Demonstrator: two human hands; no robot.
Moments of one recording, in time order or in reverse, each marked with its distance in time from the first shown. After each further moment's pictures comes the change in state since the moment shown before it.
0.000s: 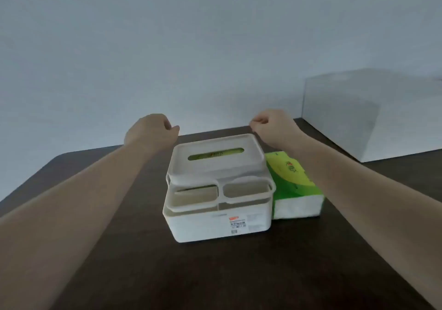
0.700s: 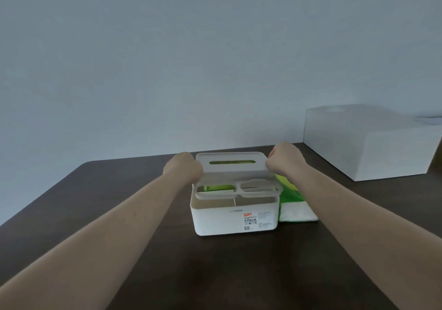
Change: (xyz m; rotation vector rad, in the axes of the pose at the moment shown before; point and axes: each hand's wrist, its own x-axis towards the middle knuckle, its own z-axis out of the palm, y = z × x) left_hand -0.065 -0.012 0.004 -0.146 -0.182 -0.074; right_hand -0.053 -0.027 0.007 -0.298 0.017 0.278
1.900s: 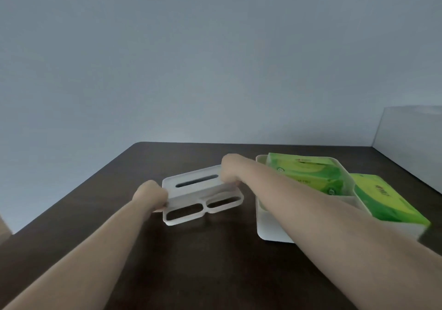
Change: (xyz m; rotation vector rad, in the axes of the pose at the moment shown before) left_hand 0.019 -0.217 -0.015 -0.214 0.072 -0.455; right_hand -0.031 -0.186 0.135 -0.396 -0.501 -0.385
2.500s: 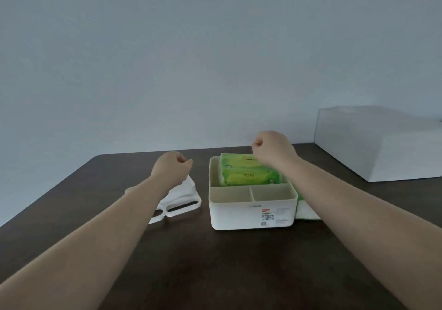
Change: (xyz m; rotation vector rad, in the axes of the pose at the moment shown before) left_hand -0.089 0.123 0.022 -0.137 -0.032 0.444; right_hand -0.086 0.148 -0.043 0.277 0.577 0.102
